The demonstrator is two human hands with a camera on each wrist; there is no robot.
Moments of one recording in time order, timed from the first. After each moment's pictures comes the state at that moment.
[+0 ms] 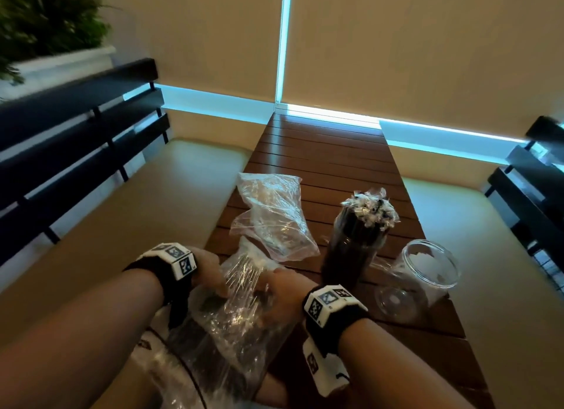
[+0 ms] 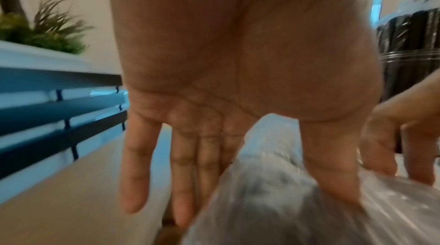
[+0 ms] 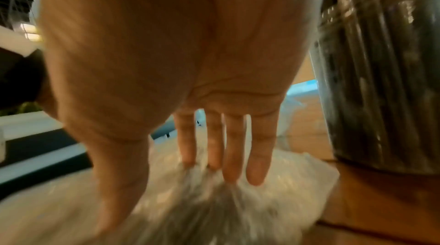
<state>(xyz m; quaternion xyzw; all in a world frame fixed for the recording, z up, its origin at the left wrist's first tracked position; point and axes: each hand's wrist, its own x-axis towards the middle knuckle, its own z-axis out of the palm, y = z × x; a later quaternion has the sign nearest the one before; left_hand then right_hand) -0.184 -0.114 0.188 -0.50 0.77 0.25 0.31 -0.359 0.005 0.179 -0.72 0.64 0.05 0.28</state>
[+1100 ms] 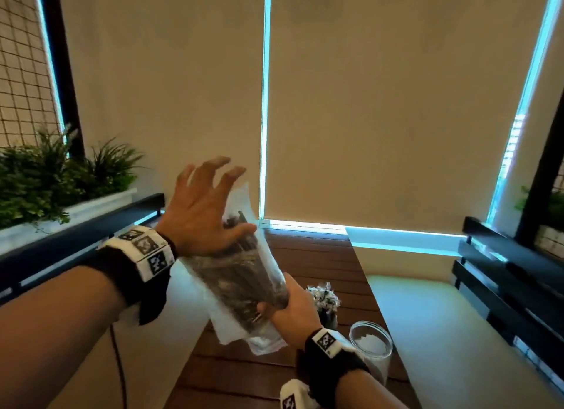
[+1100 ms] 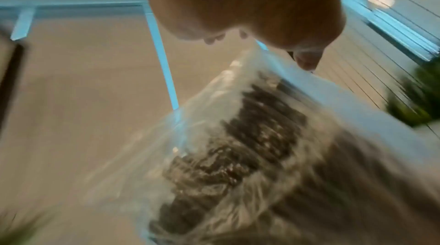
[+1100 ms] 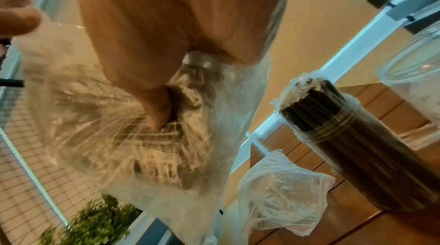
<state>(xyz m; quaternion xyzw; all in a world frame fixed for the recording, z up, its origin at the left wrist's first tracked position) -0.183 0.007 0.490 -0.30 0.86 -0.20 -0.35 -0.377 0.079 0.318 -0.59 0.63 -0.48 0.16</state>
